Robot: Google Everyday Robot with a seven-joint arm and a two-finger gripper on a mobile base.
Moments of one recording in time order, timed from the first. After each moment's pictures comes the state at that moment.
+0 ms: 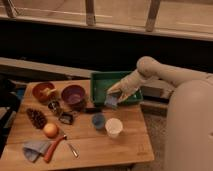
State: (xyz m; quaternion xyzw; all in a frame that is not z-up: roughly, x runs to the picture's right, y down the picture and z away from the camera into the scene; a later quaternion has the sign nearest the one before) arm 0.072 0.042 0.795 -0.41 0.11 0.82 0.39
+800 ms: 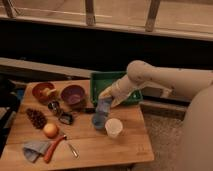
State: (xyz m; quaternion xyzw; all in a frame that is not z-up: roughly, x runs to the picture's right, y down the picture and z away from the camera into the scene) arm 0.016 0.065 0.753 -0.38 0.10 0.81 0.43
